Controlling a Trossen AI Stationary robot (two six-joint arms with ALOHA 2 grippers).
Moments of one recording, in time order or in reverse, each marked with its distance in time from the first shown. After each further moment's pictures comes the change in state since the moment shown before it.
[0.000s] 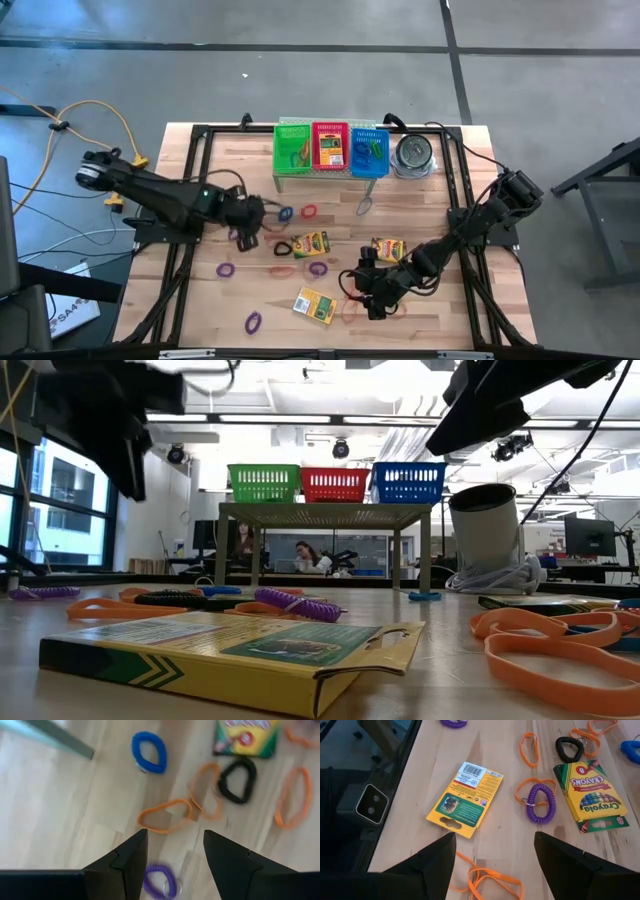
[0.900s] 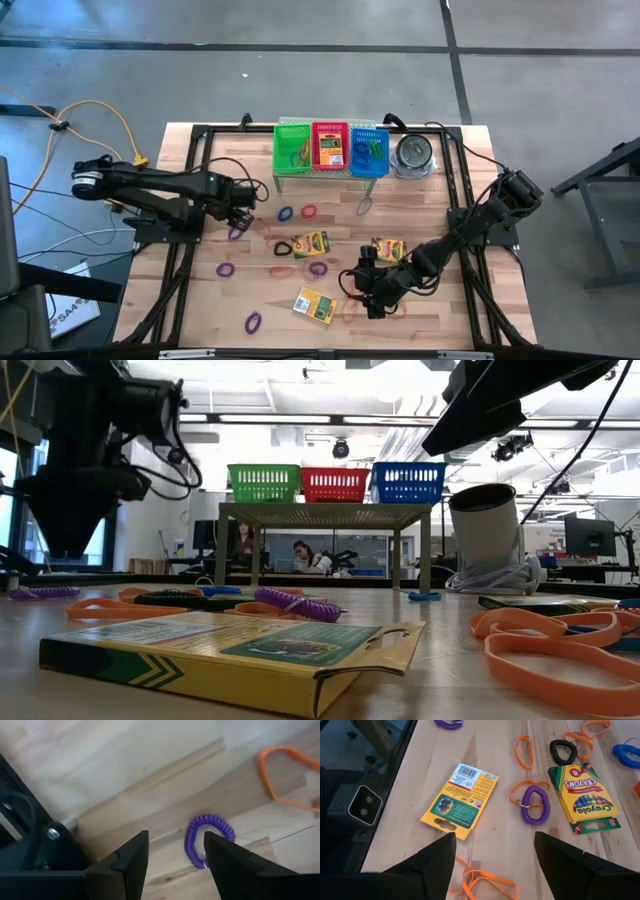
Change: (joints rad) left arm 0.312 -0.017 -0.220 -0.125 0.231 -0.494; right arm 0.000 0.000 0.000 -0.001 0.025 -0.011
